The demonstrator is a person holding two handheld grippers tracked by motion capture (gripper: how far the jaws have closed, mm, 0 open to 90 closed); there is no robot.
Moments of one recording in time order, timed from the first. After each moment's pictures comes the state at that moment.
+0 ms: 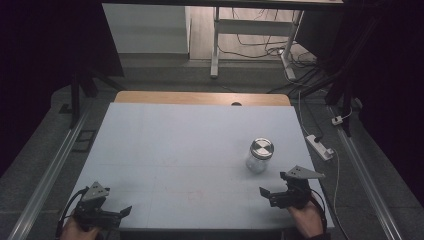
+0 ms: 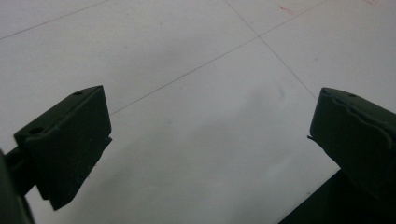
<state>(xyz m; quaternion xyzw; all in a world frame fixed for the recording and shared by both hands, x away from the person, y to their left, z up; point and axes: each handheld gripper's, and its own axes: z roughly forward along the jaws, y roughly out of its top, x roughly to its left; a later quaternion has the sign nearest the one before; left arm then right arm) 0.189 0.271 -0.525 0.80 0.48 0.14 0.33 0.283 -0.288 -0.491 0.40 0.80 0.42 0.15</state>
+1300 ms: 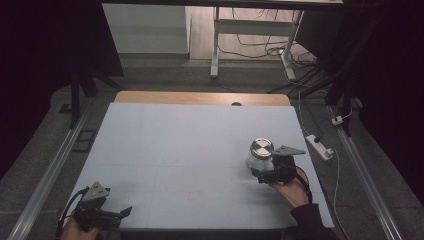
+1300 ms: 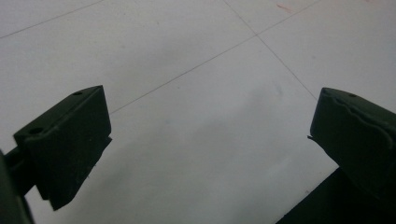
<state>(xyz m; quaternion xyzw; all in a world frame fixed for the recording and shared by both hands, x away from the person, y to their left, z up) 0.189 0.271 -0.525 0.80 0.47 0.13 0.33 0.350 -0.260 -0.497 0.41 0.81 0.38 0.17</state>
